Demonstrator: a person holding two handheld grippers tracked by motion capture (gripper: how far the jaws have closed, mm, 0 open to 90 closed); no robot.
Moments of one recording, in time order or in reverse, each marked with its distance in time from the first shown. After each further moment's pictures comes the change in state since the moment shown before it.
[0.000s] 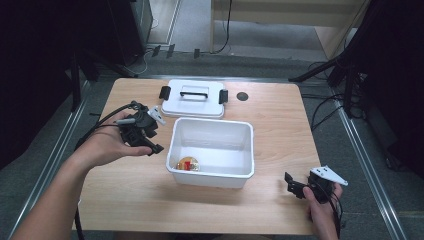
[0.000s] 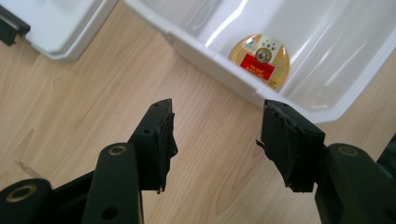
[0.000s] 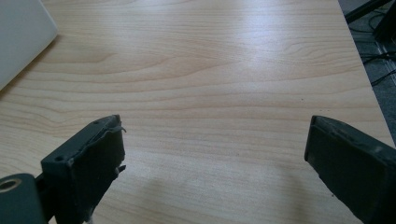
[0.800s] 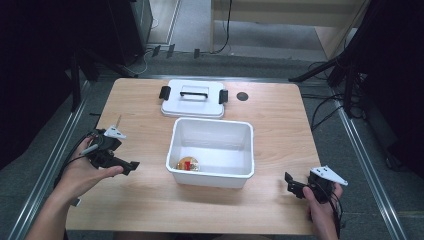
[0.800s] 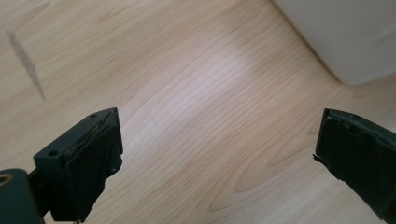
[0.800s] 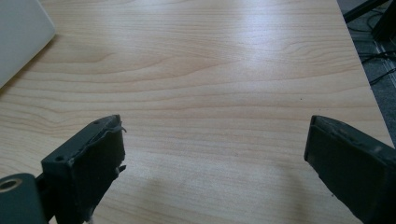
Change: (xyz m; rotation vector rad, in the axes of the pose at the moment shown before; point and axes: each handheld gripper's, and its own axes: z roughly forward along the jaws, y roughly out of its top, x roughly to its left) left arm 0.016 -0.117 0.042 -0.141 0.102 -0.399; right arm 0.000 0.000 0.000 0.002 -0.004 0.003
